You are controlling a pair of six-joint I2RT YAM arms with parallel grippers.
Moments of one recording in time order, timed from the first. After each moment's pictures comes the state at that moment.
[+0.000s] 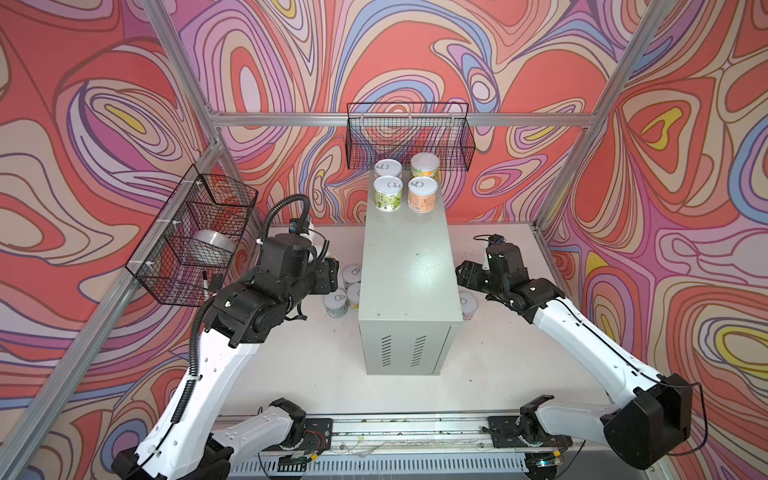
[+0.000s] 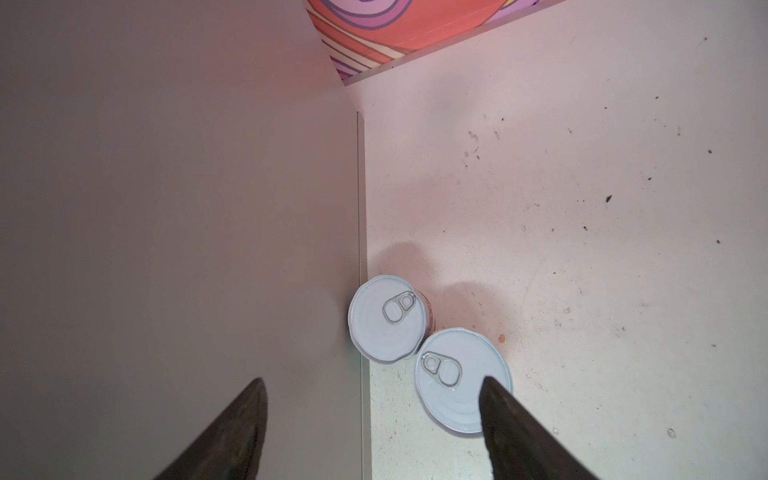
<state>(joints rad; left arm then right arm) -0.48 1.10 1.59 -1.09 -0.25 -0.34 0.38 1.26 1.09 -0.53 0.09 0.55</state>
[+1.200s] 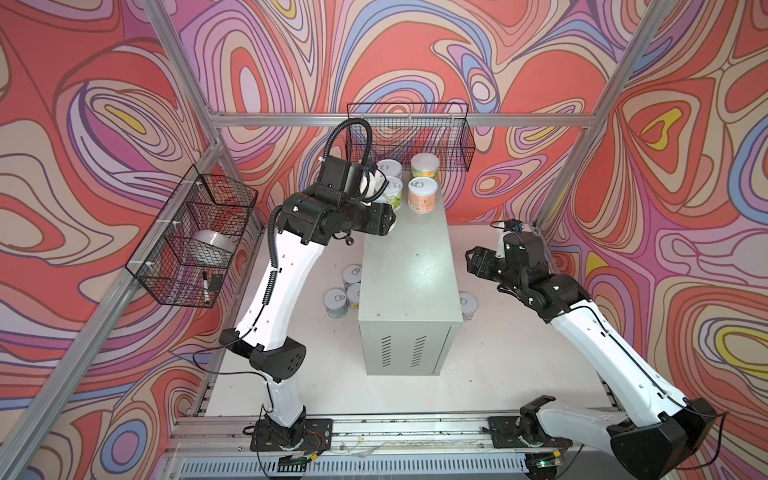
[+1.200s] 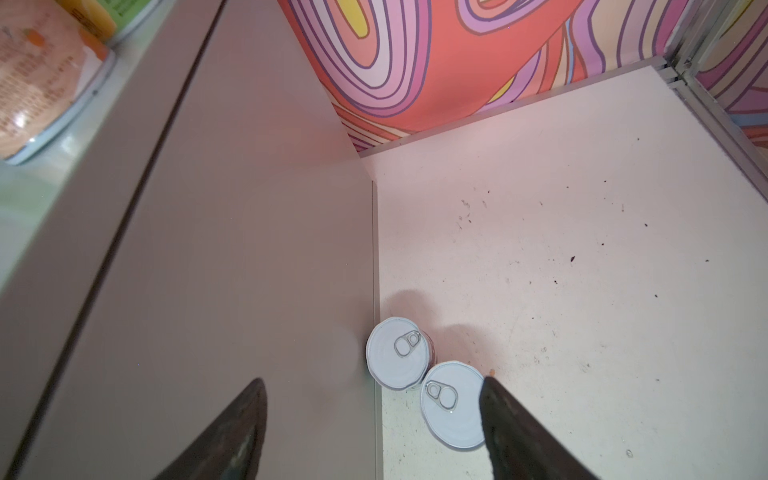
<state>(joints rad) -0.51 1.84 2.46 -1.27 0.06 -0.19 0.38 1.18 1.24 -0.61 0.14 0.52</state>
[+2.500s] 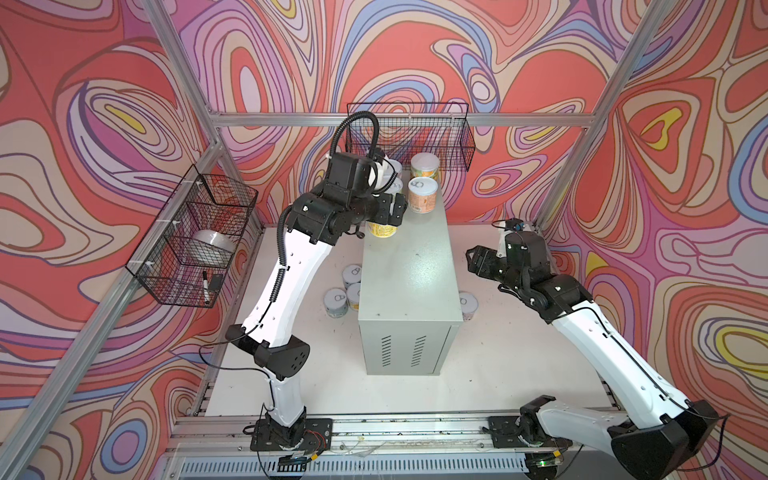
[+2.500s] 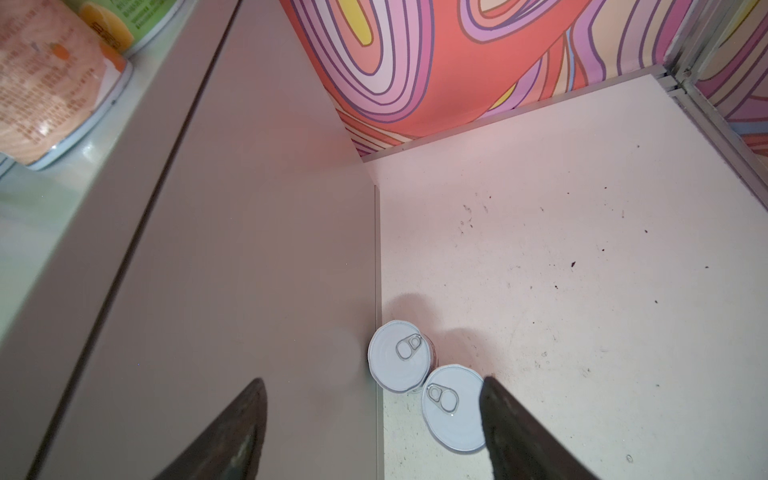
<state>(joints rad) -0.54 1.83 2.45 -1.10 -0.02 -0.16 0.38 1.18 1.24 -0.60 0.14 0.52</state>
